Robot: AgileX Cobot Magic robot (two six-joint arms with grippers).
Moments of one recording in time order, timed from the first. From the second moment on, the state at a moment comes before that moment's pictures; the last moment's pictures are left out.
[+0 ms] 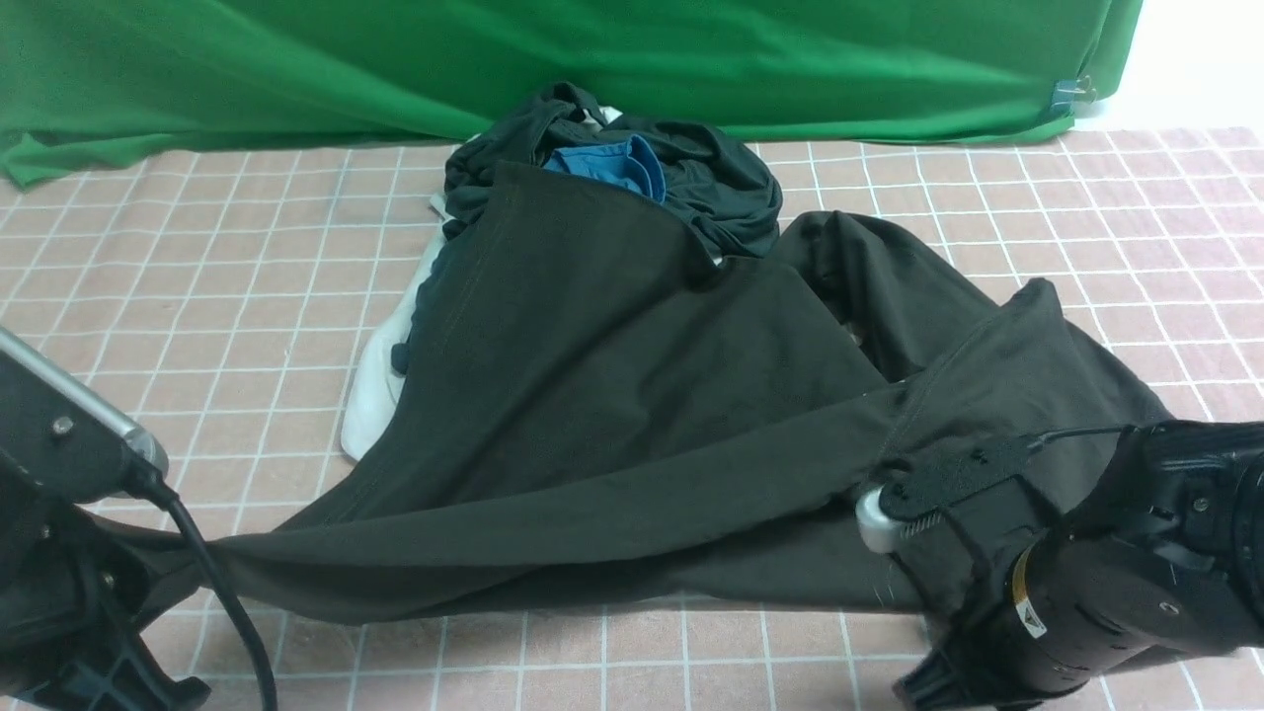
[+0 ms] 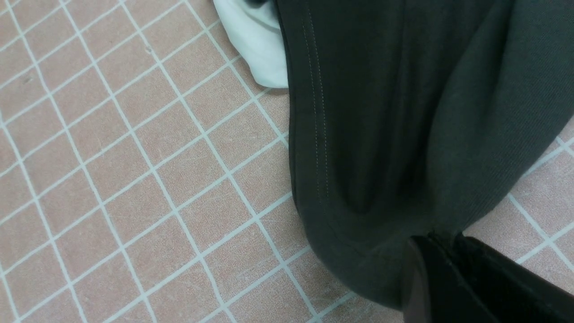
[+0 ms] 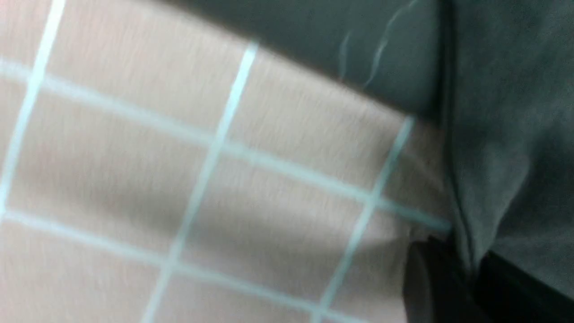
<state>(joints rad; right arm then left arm) 0.66 1.56 -0.70 -0.23 0.69 0.47 -0.14 0.73 -0.55 -0.08 0.76 0.50</state>
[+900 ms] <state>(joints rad) 0.82 0.88 -0.70 -0.20 1.20 0.45 -0.14 0.66 -0.60 -0.05 0.78 0.50</state>
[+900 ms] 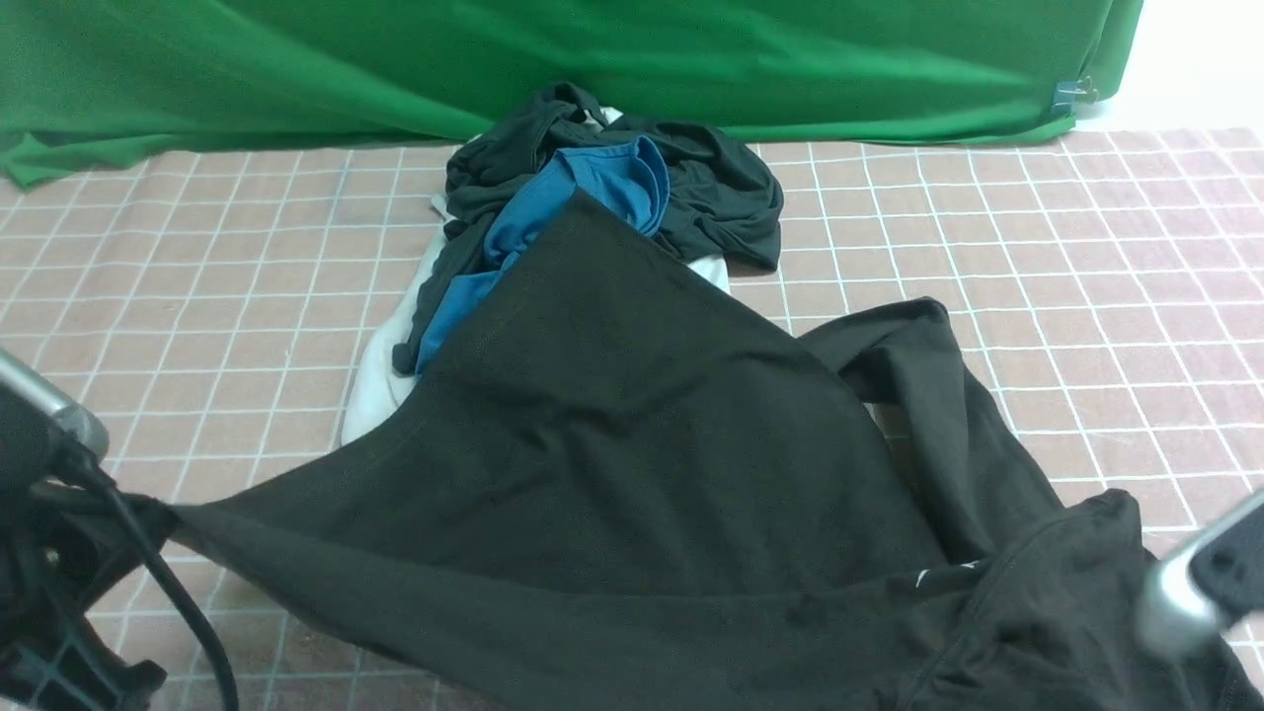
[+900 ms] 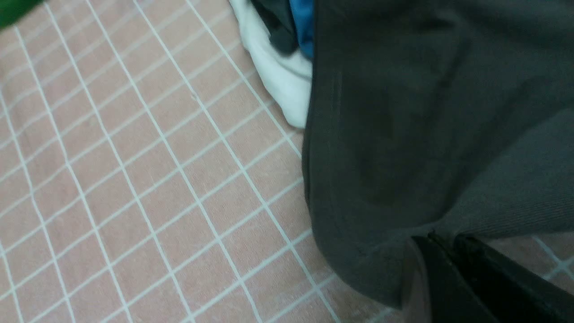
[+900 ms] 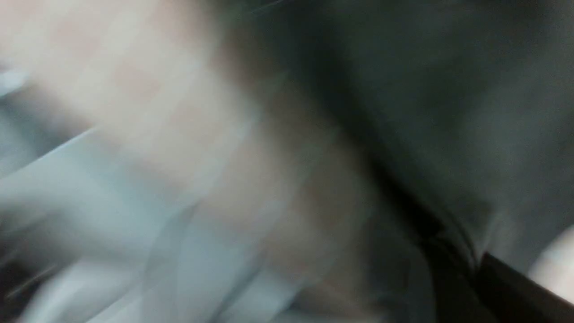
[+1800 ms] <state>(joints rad) 0.83 1.03 -0.99 -0.25 1.20 0.33 -0.14 0.66 -0.60 0.02 0.81 0.52</state>
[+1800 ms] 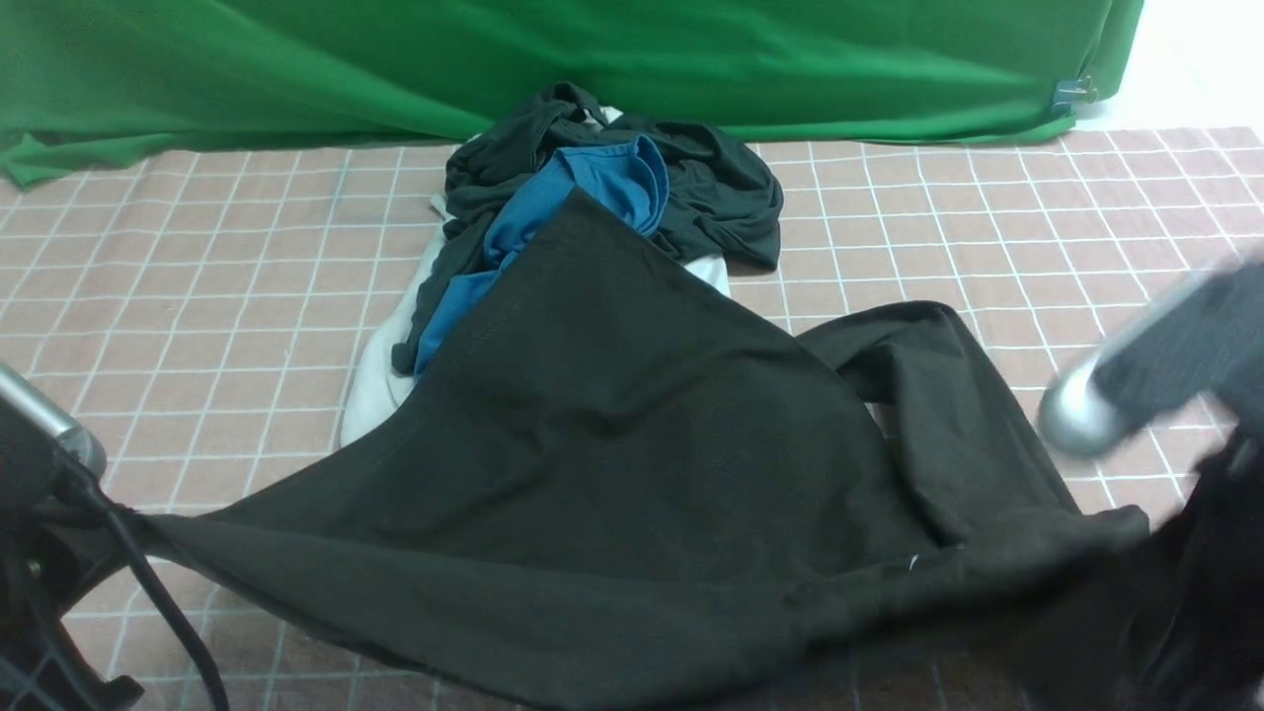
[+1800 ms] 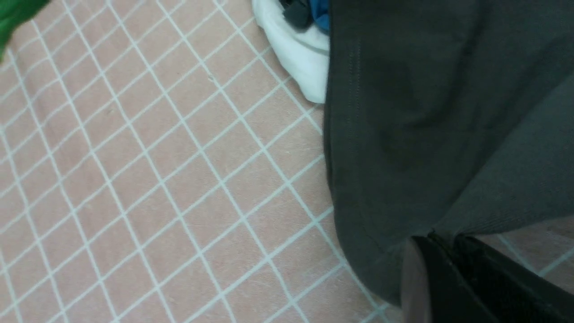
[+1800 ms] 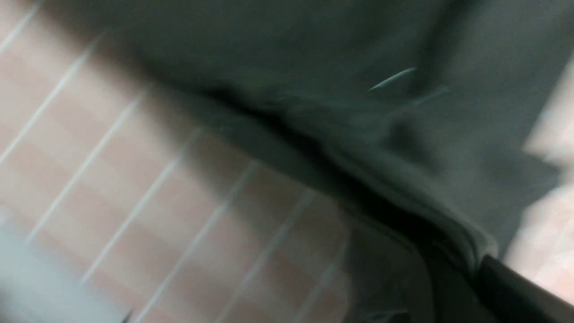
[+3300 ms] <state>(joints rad) 0.20 1.68 -0.90 0.11 0.69 0.11 -0.14 0.66 -0.60 0.06 0.80 0.50</state>
